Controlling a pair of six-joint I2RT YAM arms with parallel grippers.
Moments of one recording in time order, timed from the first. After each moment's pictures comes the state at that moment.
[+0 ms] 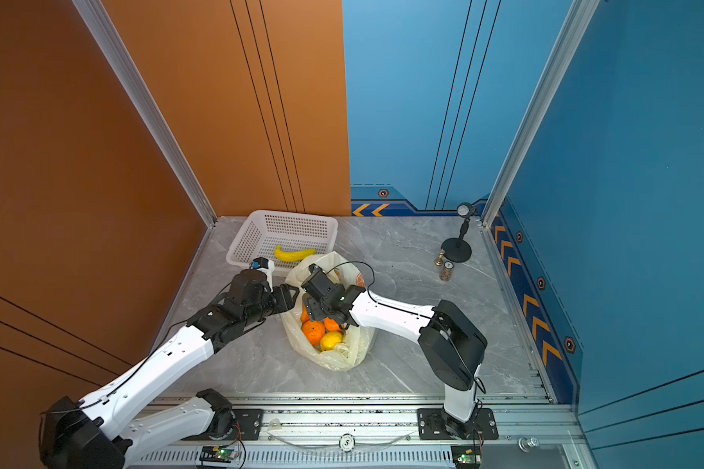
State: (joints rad) left arm -0.51 1.06 0.78 -0.38 -0.04 -0.67; right arm 0.95 1.83 1.33 -0.40 0.25 0.39
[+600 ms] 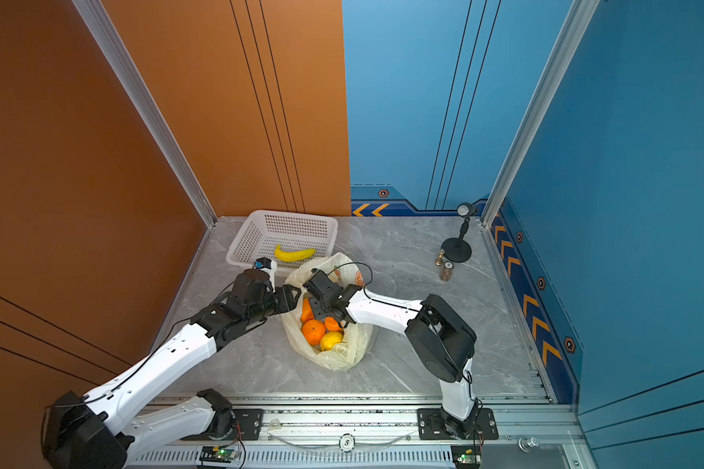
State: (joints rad) left arm -0.52 1.09 0.78 -0.37 -0.04 -0.64; right arm 0.93 1.87 1.31 -0.37 0.20 0.41
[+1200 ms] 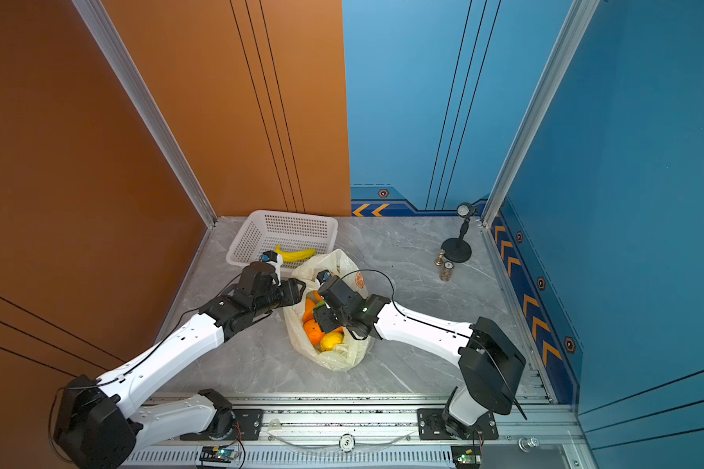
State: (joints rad) left arm -0.52 1.17 0.85 -0.34 -0.04 -0.61; right arm 0.96 1.54 1.11 -0.38 0.05 0.40
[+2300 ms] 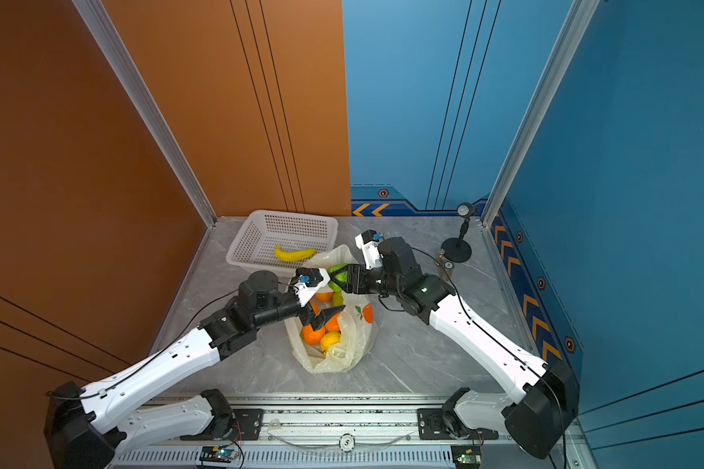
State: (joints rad) left arm -0.77 1.09 0.84 -0.03 0.22 0.25; right arm 0.65 1.27 1.16 -0.36 -0.41 0.65
